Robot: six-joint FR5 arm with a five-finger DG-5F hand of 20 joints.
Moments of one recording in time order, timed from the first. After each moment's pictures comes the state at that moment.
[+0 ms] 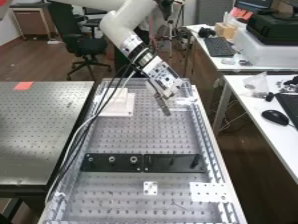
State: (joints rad) arm 1.90 -2.36 -1.01 -3.80 -0.98 0.51
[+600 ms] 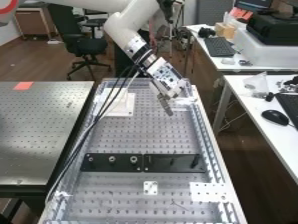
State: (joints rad) arm 1.90 -2.40 -0.95 -3.82 -1.01 0.48
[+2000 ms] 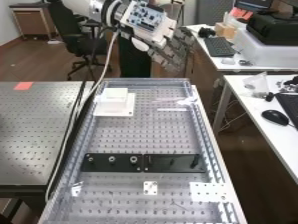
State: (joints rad) arm 1.91 -1.95 -1.34 -3.36 -0.85 0.17
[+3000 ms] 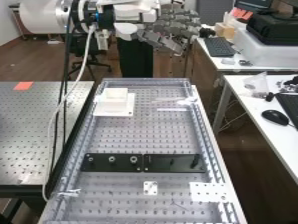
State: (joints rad) arm 1.71 -1.69 -1.73 -2.83 -1.29 -0.64
